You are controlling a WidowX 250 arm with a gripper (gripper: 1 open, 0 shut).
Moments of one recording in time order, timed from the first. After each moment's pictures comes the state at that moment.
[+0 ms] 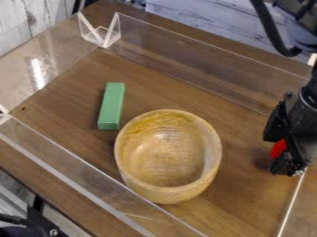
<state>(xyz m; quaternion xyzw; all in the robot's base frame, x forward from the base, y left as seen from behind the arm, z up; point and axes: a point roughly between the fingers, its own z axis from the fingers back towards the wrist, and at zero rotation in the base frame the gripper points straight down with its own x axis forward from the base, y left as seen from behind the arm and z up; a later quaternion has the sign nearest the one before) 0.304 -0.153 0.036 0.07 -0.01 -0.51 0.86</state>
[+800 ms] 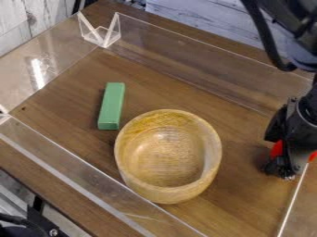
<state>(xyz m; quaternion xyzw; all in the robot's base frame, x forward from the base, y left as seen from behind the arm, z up) 0.308 -0.152 0.027 0.11 -0.04 -0.56 0.82</state>
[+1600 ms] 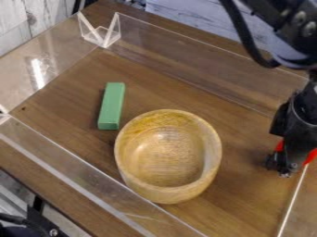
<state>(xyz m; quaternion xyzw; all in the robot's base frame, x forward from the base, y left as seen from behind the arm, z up) 0.304 -0.153 0.042 0.12 -0.10 -0.59 0.79</state>
